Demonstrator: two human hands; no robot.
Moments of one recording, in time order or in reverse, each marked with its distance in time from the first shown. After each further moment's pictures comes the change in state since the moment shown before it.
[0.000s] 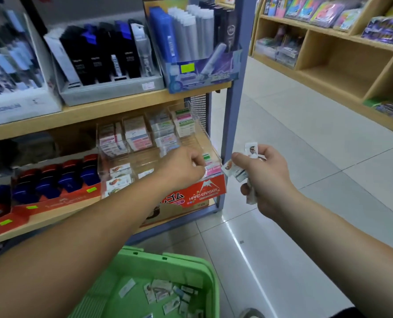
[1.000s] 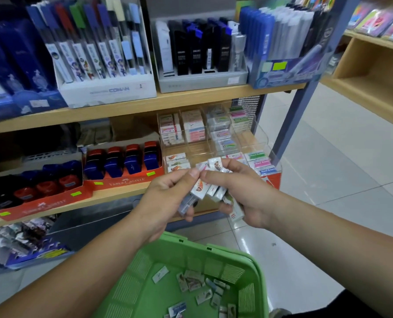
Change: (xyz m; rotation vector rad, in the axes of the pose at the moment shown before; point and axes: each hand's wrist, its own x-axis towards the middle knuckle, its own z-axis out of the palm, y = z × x) left_hand -0.145 -0.100 -0.066 -1.042 -0.022 -0.097; right_hand -0.054 0.039 0.134 -0.009 -0.561 0.175
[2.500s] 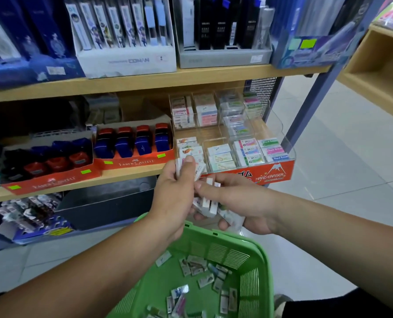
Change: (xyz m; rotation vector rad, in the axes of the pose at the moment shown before) left_hand -0.014 -0.026 0.010 -0.111 0.376 -0.017; right_hand -0.020 0.026 0.027 -0.264 -0.222 0.224
